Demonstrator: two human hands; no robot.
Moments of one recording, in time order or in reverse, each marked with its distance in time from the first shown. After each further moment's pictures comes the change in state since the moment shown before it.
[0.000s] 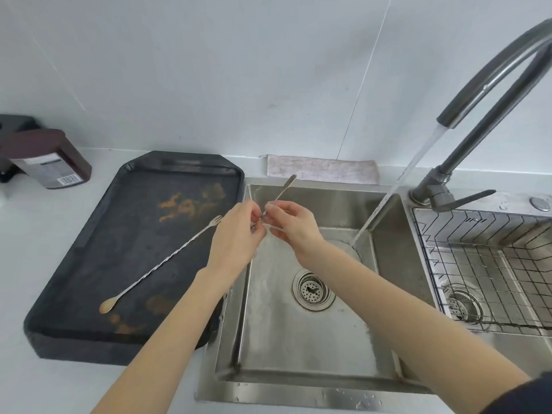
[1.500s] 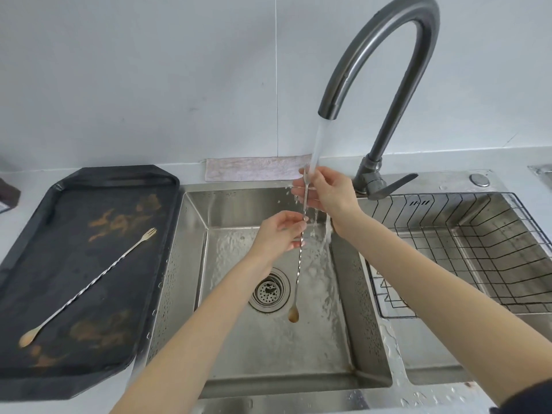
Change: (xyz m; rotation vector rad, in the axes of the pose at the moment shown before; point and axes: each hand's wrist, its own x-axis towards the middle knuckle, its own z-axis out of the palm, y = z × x) left_hand 0.005 0.127 0.125 -0.879 -0.453 -0.336; right_hand 0.001 -0.059 -0.172 -0.040 0.194 -0.180
